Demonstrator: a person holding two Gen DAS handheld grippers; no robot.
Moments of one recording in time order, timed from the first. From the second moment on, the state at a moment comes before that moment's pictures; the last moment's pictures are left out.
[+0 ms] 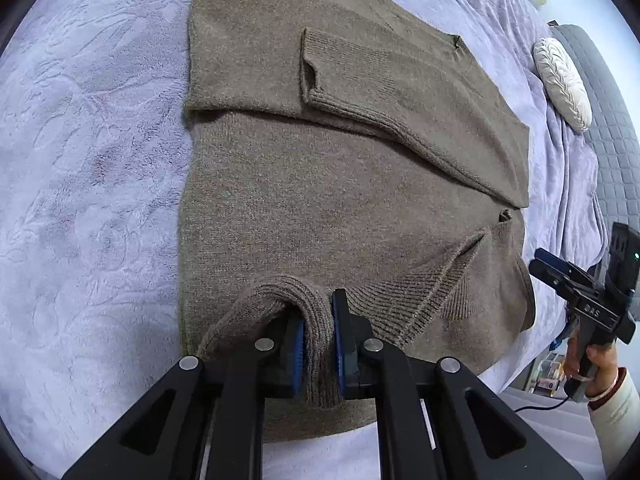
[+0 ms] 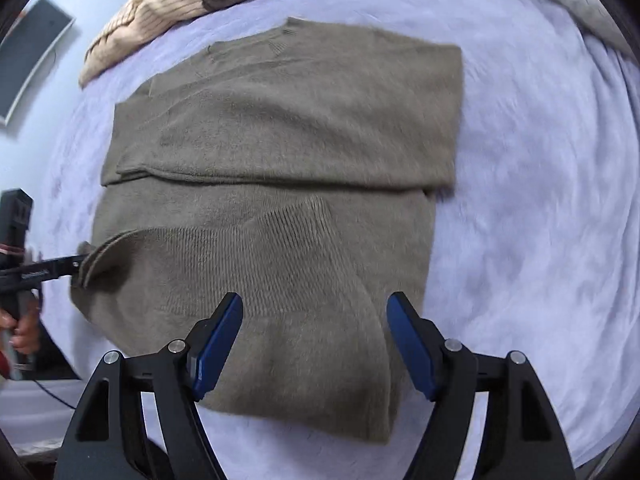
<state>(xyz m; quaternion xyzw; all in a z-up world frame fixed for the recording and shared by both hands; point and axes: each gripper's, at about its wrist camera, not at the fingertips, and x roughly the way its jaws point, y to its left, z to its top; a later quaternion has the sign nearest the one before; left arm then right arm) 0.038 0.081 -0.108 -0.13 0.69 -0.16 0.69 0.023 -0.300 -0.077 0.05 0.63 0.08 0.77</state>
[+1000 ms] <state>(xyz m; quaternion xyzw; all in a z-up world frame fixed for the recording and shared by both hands) 0.125 0.063 -0.020 -0.01 0.57 -0.17 0.80 0.103 -0.258 -0.002 -0.06 0.52 0.06 0.85</state>
